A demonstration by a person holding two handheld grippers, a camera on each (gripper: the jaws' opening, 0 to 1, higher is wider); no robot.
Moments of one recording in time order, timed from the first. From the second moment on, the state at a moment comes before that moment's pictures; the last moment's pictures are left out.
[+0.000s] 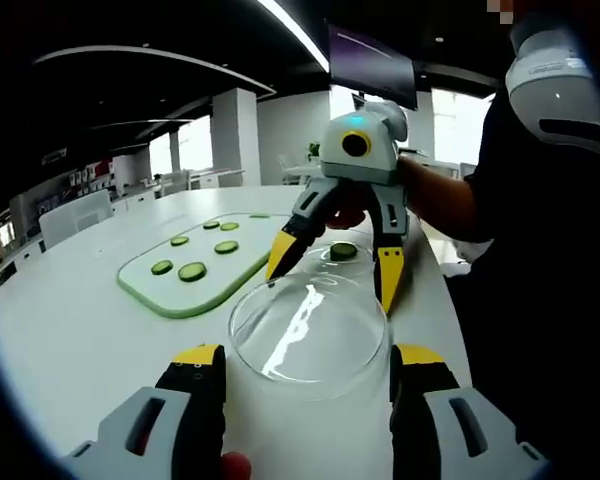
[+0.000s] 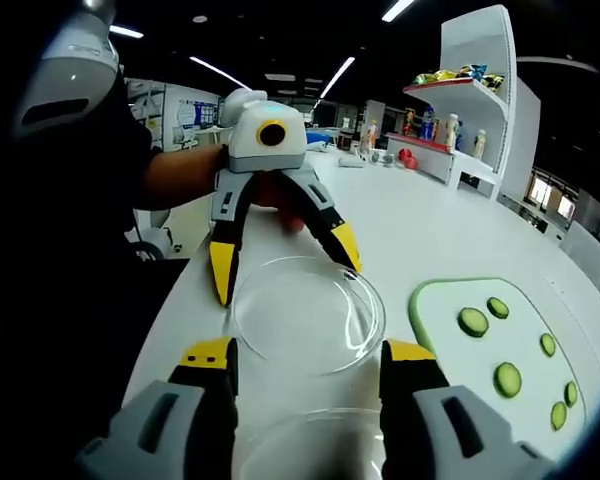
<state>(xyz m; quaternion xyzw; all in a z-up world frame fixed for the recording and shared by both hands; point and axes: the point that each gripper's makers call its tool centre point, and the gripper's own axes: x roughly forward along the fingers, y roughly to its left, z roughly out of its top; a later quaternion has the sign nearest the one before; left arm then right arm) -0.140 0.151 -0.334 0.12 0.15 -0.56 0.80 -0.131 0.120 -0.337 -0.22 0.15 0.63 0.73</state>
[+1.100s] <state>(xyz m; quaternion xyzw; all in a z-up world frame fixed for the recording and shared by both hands) -0.139 0.144 -0.319 0.12 0.13 -0.56 0.81 -0.131 0.116 -0.324 -0.20 0.15 0.64 0.73</state>
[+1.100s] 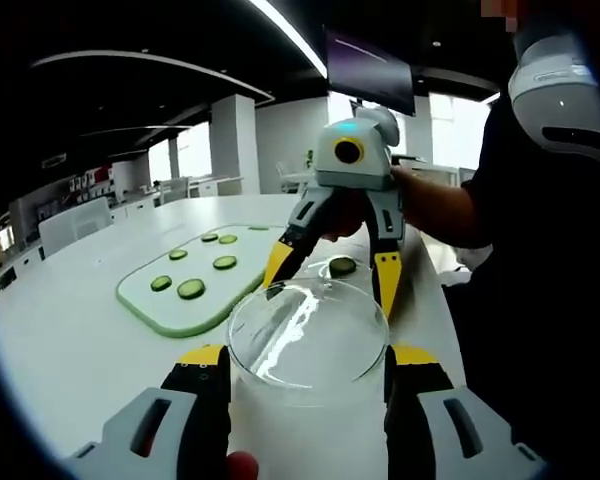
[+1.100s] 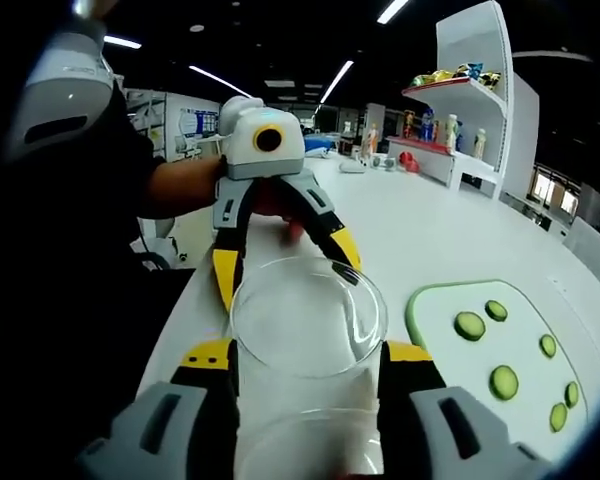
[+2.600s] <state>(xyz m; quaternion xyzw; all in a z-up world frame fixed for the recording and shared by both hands) -0.134 0.028 -0.314 0.14 0.12 -0.62 0.77 -0.127 0.001 -0.318 -0.18 0.14 0.58 0.78</state>
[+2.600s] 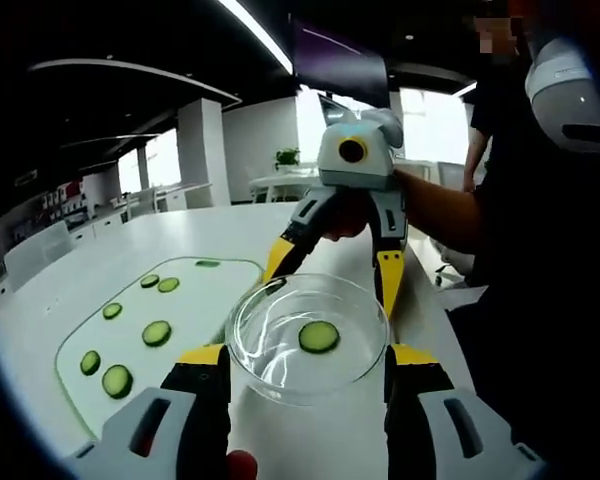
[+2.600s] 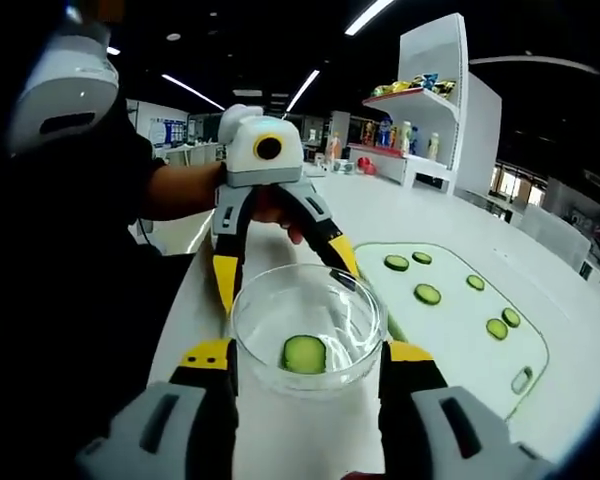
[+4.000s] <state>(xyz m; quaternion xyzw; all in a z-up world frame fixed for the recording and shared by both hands) -0.130 0.037 -0.315 0.11 0.14 -0.57 0.80 -0.130 -0.027 -0.322 -0.15 0.17 0.54 0.81</state>
